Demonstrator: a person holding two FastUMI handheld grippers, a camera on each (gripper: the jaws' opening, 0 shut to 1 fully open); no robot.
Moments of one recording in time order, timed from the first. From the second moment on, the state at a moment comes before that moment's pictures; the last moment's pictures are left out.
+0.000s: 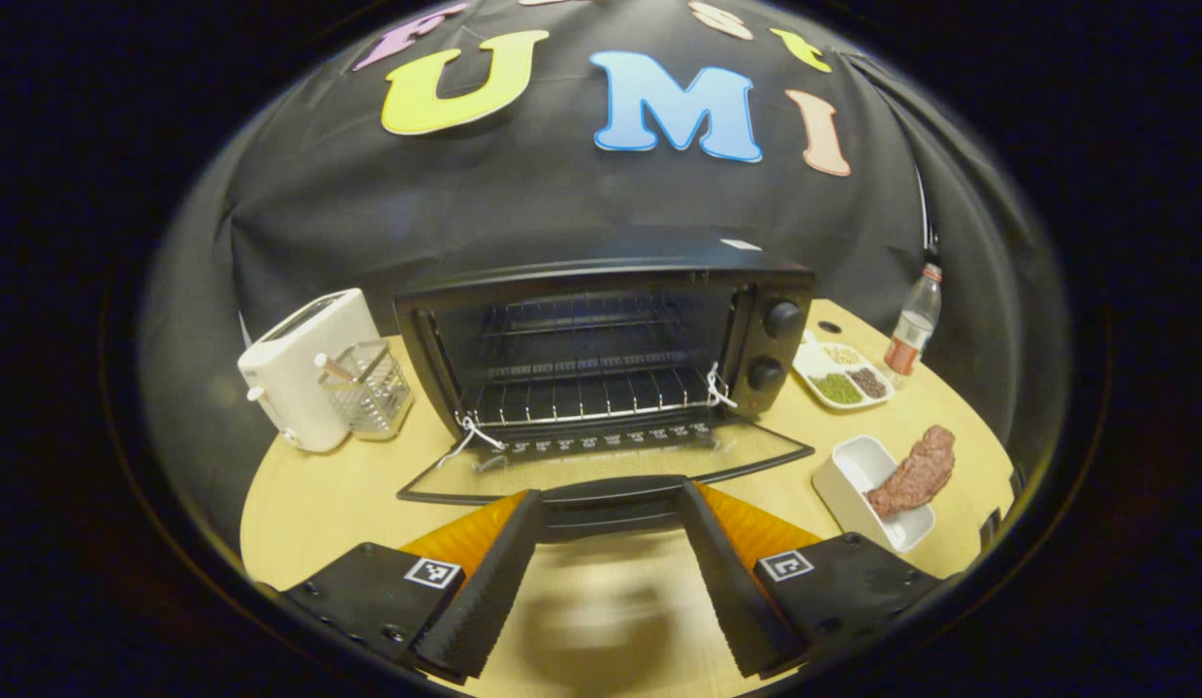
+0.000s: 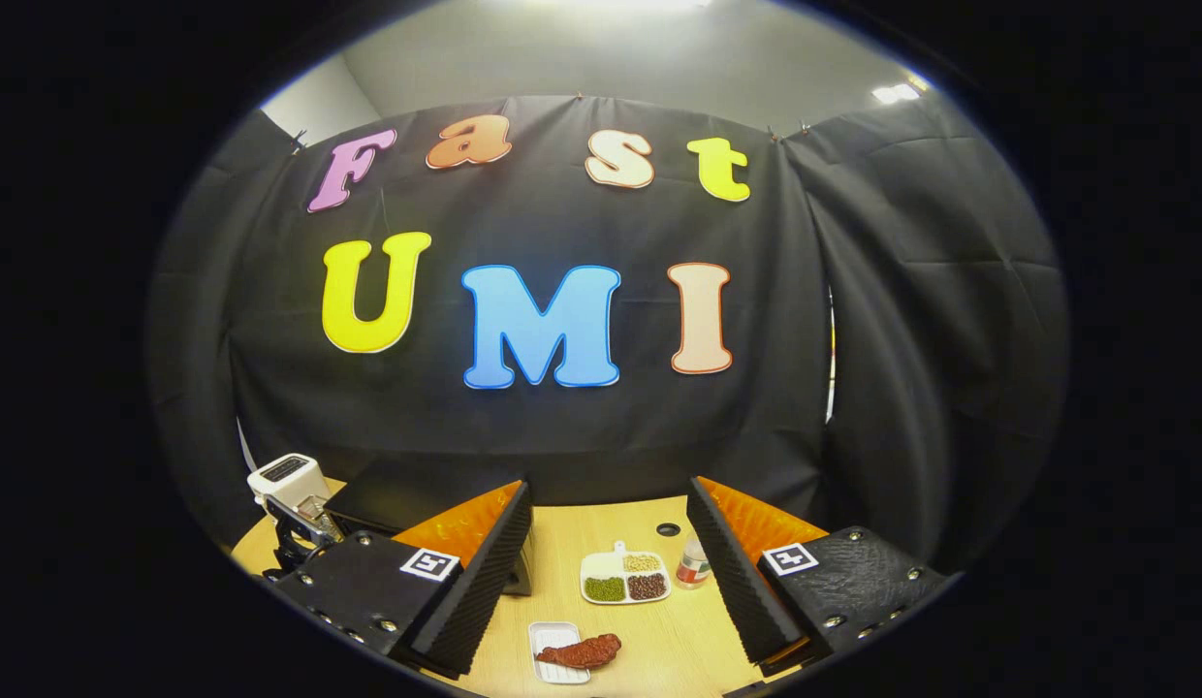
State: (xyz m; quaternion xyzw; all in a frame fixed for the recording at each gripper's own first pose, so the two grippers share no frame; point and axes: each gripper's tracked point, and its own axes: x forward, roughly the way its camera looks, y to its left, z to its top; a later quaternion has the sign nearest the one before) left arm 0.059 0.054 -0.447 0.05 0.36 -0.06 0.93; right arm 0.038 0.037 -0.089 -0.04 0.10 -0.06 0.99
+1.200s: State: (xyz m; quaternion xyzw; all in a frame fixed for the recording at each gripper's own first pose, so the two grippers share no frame) left arm 0.089 0.051 -0.098 0.00 0.05 0.02 1.00; right arm 0.047 -0.025 -0.284 0.23 0.31 0.04 0.92
